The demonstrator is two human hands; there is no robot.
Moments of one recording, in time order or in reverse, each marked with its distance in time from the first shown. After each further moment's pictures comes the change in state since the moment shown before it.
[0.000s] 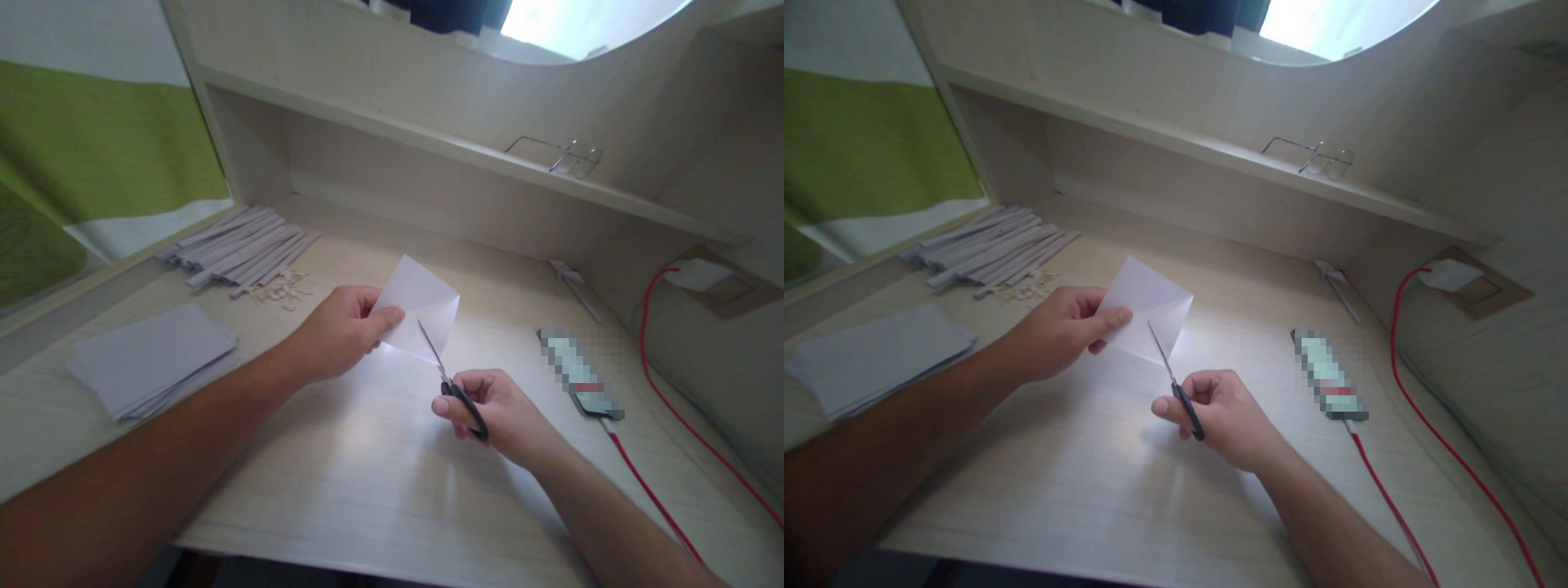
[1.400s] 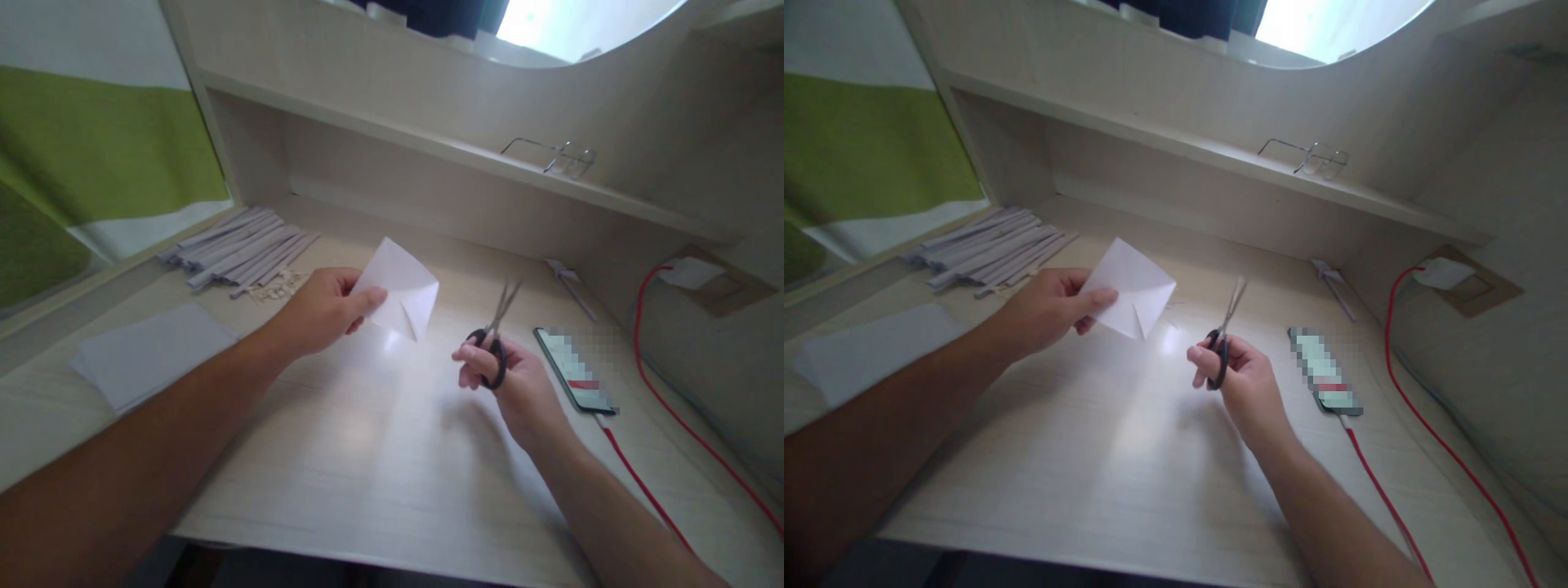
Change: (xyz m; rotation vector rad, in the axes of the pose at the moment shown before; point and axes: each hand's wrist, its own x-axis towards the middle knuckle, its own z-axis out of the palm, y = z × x) left_hand 0.008 -0.006 -0.018 0.055 0.100 0.008; right_hand 0.010 0.005 -0.012 0.215 0.404 -0.237
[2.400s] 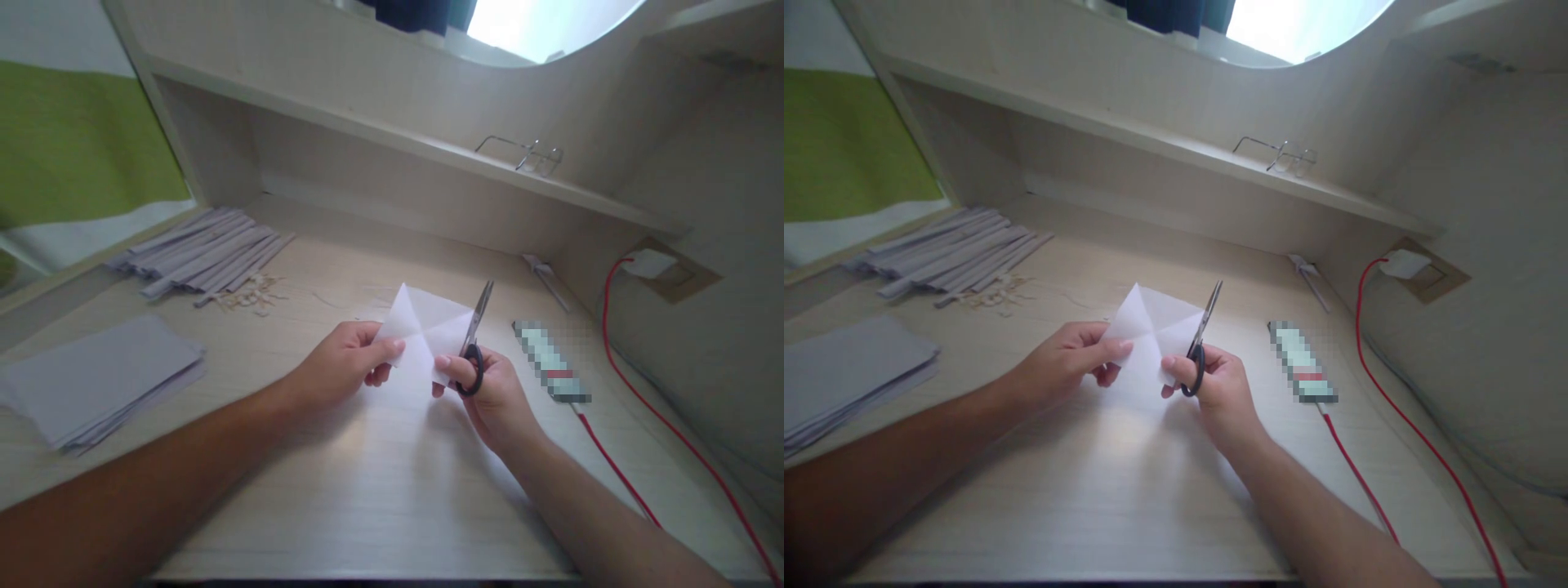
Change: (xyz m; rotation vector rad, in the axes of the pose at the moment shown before) left_hand -0.018 -0.008 0.054 -0.357 -0.289 -0.122; right_hand -0.004 0.016 0.009 0.272 -0.050 -0.016
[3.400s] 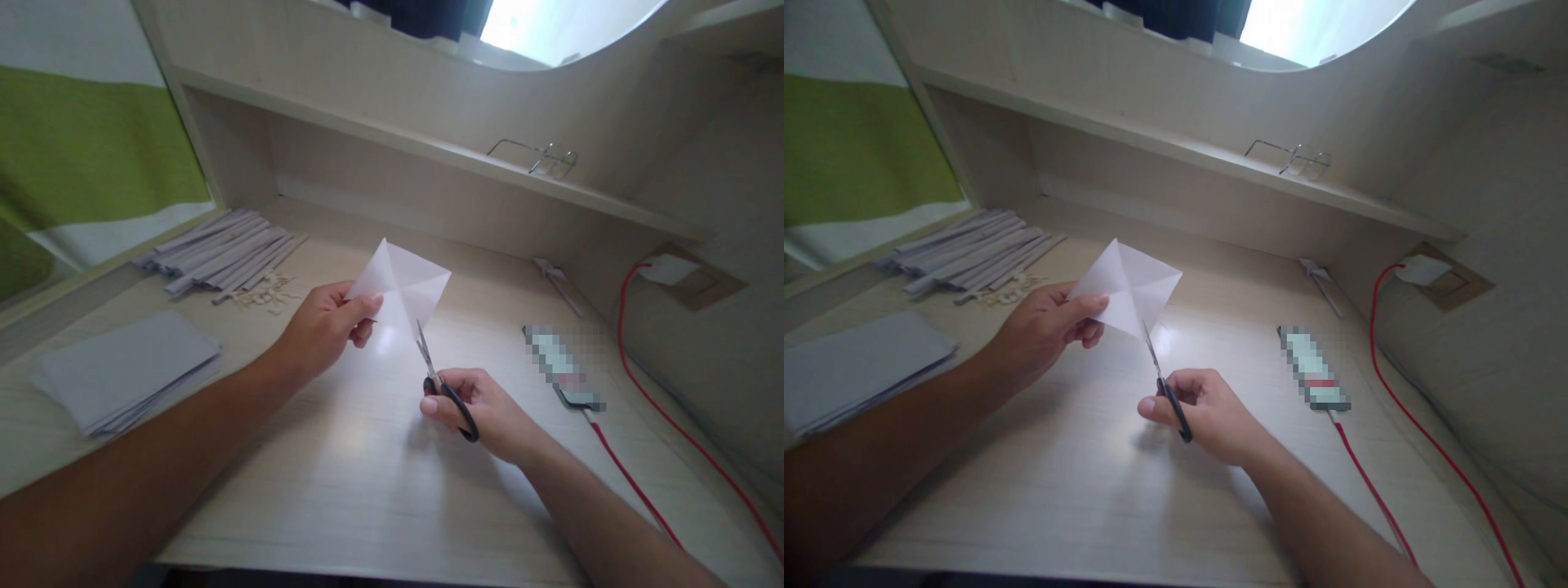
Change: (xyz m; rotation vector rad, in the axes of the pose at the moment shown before) left_hand -0.001 0.021 -0.025 -0.008 0.293 0.193; right_hand -0.009 -0.022 0.006 -0.414 -0.427 0.226
